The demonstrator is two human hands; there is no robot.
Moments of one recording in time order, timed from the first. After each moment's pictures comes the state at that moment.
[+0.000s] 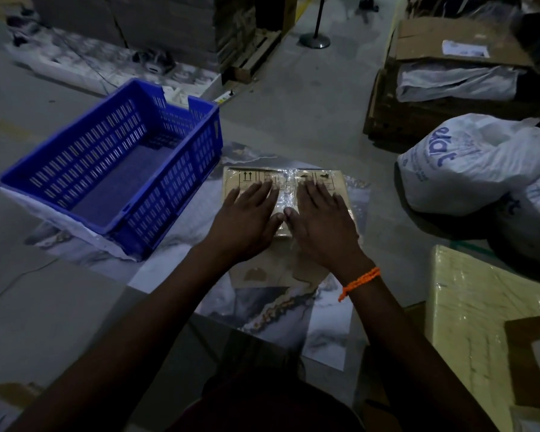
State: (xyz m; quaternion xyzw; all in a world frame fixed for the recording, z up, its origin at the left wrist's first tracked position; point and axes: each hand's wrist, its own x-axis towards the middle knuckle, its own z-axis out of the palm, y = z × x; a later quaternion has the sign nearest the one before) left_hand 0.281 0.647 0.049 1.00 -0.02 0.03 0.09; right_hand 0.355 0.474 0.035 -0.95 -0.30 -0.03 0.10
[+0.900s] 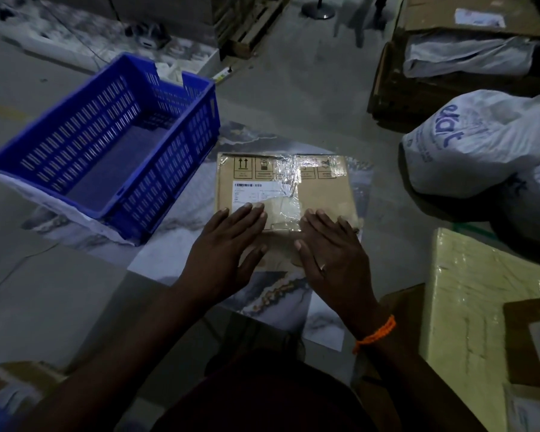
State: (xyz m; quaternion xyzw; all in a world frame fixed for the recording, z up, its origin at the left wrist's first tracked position) left_hand 0.204 0.644 0.019 0.97 -0.07 0.16 0.14; right_hand 0.282 0.424 0.014 -0.89 -0.35 -0.16 0.23
